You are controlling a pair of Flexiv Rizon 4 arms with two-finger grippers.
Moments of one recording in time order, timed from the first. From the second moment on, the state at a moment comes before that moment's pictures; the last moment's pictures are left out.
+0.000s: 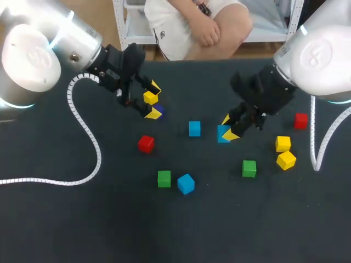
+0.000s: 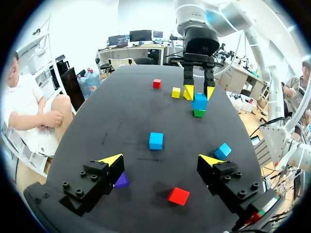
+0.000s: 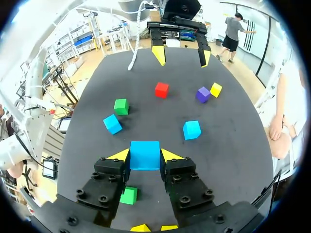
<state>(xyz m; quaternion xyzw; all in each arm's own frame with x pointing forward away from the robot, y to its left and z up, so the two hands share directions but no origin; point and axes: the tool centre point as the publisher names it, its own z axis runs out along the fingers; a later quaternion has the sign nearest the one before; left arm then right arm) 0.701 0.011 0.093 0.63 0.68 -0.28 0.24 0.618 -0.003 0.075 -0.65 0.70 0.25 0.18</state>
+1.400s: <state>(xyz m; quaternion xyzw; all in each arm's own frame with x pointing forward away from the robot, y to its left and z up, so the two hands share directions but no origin) 0.701 0.011 0.093 0.63 0.68 -0.28 0.24 0.656 -0.001 0.037 -0.61 0.73 0.27 0.13</state>
